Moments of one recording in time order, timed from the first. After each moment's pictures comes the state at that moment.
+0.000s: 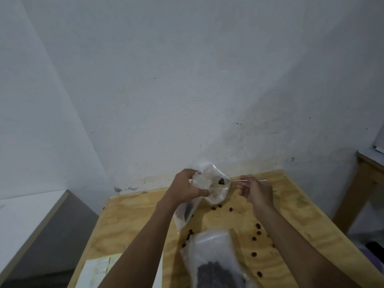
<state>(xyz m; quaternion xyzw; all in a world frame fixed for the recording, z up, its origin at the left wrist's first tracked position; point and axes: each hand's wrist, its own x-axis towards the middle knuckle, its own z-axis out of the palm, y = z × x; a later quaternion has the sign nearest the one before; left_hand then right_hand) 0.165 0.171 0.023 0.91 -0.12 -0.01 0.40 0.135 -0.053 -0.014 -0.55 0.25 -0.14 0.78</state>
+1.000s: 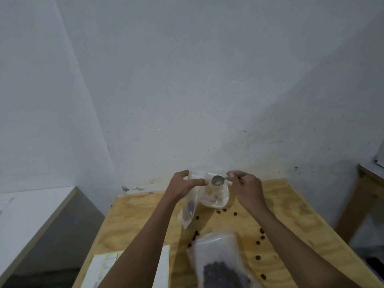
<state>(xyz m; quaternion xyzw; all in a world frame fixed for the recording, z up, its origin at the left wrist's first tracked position) 0.164 0.197 0.034 0.84 -0.03 -0.01 0.54 0.129 -0.022 0.016 -0.83 0.02 -0.24 0.50</state>
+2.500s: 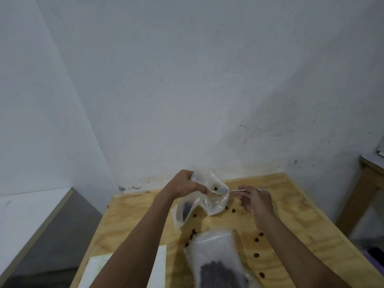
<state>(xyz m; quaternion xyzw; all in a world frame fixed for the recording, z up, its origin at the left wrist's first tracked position) 0.175 0.185 0.039 0.89 -0.11 -0.11 0.44 0.112 -0.041 -0.012 -0.55 0.25 -0.08 0.79</state>
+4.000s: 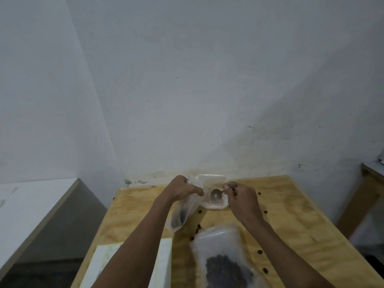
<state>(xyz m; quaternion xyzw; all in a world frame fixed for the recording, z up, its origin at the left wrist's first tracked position) 0.157 0.214 0.025 0.91 -0.01 -0.12 0.41 0.103 0.003 -0.012 -0.89 0.00 -0.20 0.40</state>
